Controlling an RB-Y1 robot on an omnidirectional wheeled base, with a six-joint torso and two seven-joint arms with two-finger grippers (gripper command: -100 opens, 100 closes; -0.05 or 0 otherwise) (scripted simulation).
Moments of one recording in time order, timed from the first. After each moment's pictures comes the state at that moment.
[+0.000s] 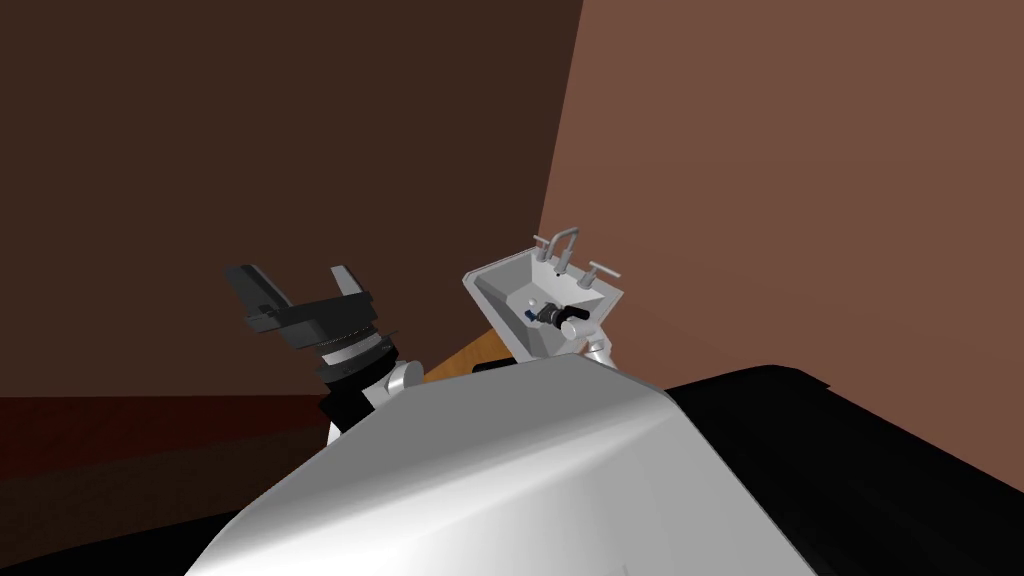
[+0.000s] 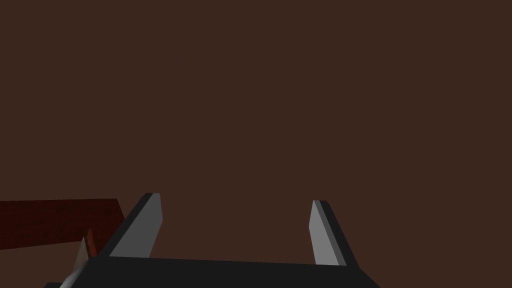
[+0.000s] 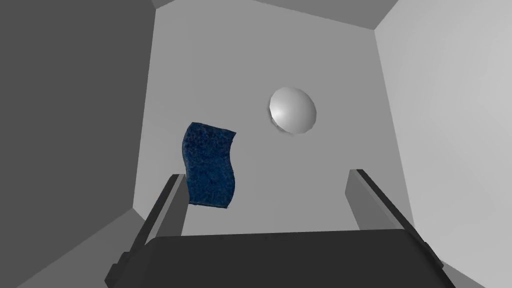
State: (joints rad) left arm 0.53 -0.03 0.04 -2.39 0.11 -0.61 0.08; right arm 0.27 -0.32 0.03 -1.99 -0.48 0.86 -0.96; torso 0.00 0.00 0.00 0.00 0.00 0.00
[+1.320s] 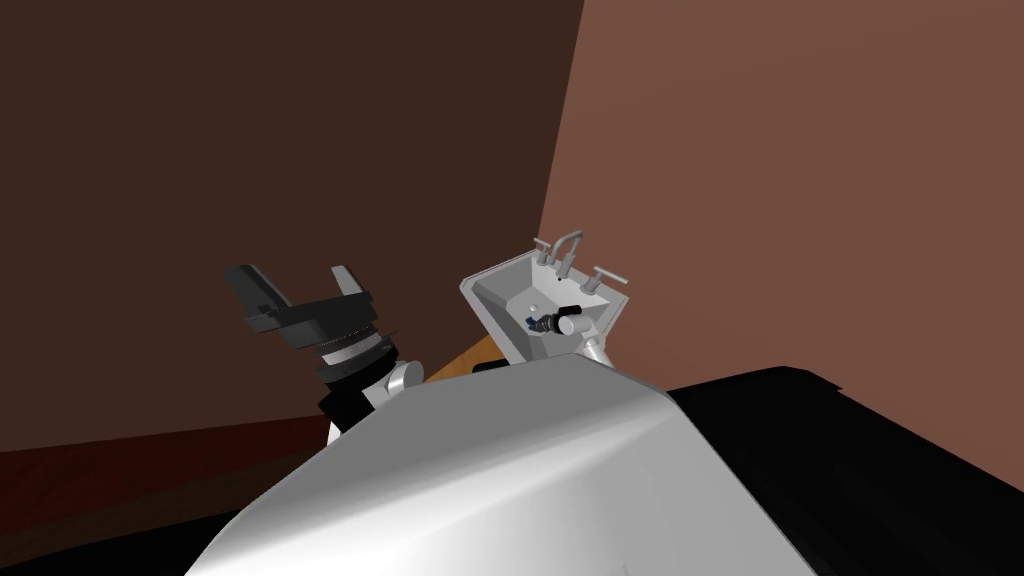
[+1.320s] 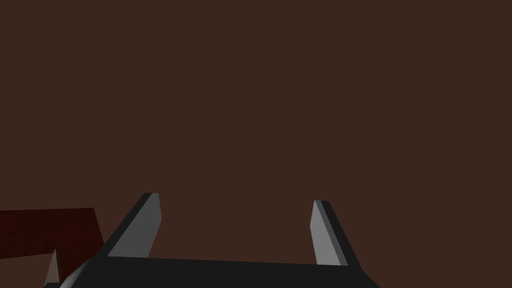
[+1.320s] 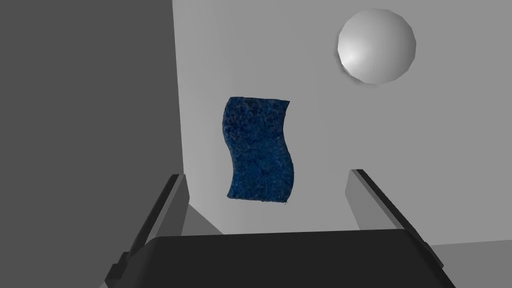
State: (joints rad) left arm 0.53 -0.03 0.04 -2.39 0.11 -0.61 0.08; right arm 0.20 -0.30 0.03 -1.92 -0.57 1.20 -1.15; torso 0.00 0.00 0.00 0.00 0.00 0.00
